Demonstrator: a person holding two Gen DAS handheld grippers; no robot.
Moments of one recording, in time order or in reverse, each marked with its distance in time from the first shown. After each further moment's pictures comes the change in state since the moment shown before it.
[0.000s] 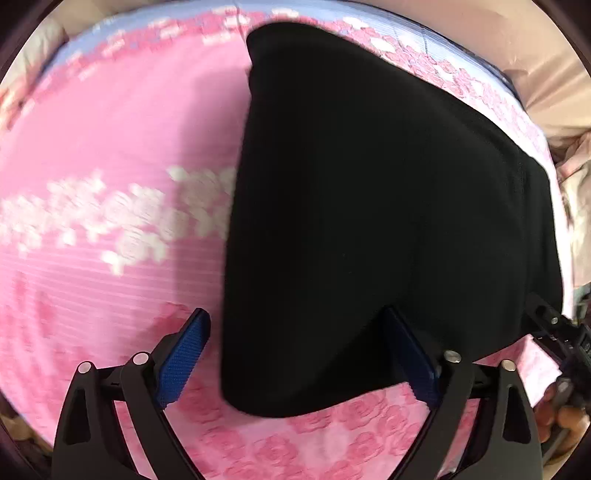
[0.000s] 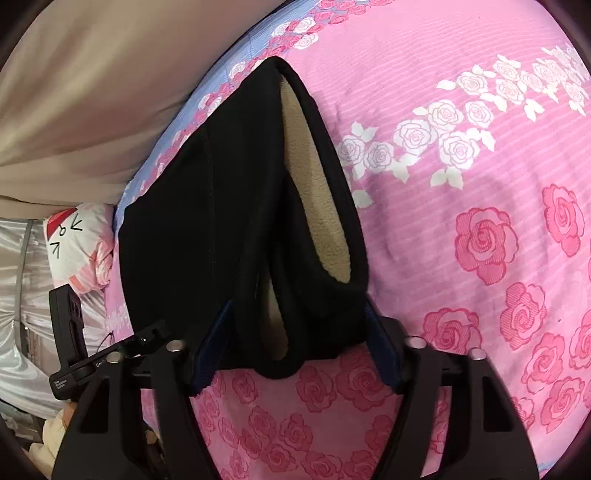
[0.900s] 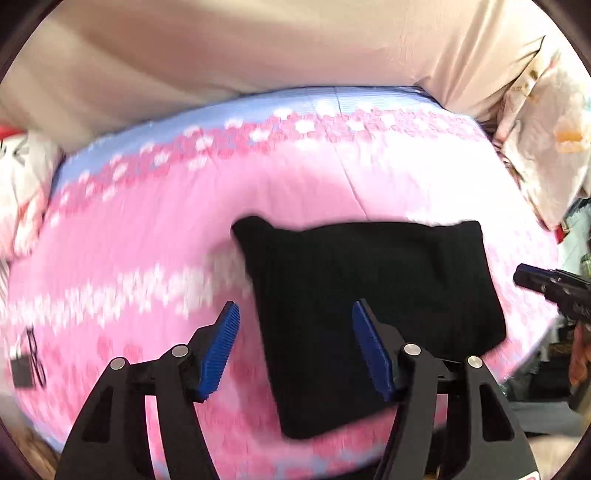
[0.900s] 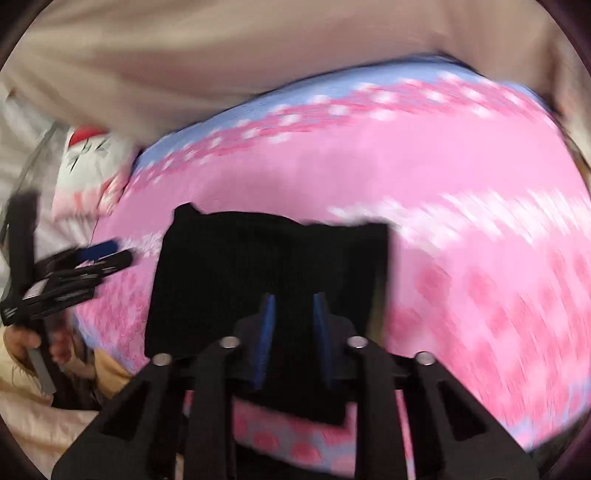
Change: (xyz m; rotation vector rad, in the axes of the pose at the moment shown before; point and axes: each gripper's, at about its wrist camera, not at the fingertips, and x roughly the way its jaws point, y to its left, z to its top) left arm -0.143 -0.043 -0.039 0.316 -0.236 0.100; right arm -0.093 0.081 -0.019 -0.423 -0.040 -0.110
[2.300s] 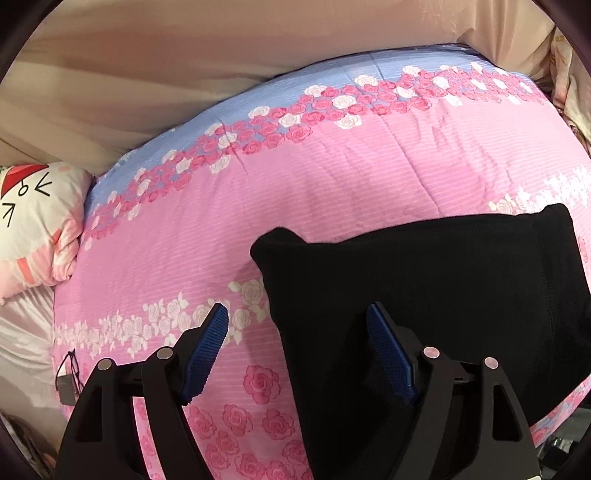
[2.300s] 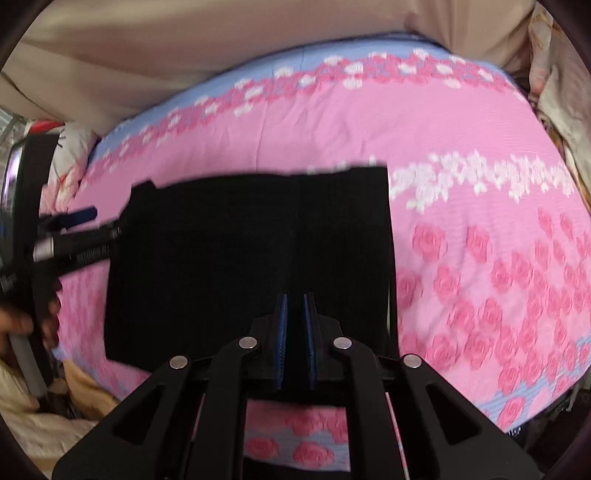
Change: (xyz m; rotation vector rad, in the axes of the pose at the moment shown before) left arm 0.075 -0.013 0.011 0.057 0.063 0.263; right arm 0.027 0.007 -0.045 0.111 0.051 -0.171
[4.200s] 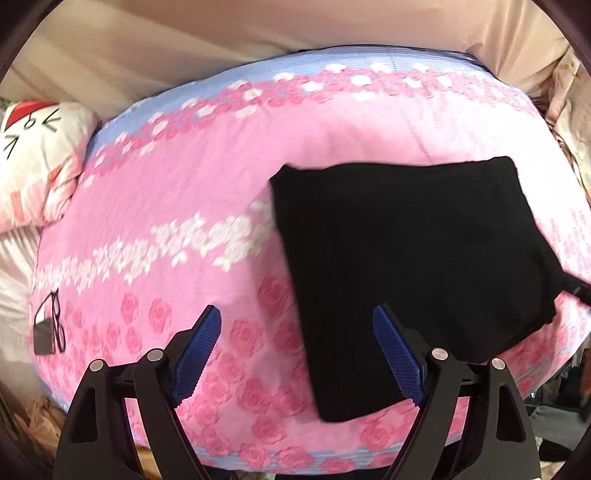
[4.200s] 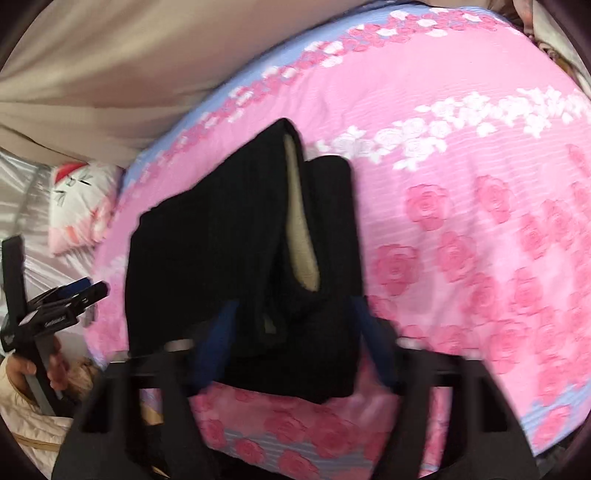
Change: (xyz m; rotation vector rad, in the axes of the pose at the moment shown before) left arm -0.032 0.037 -0.061 -0.099 0.046 -0.113; right arm 0.026 -0.050 -0.007 0.128 -0.045 0.231
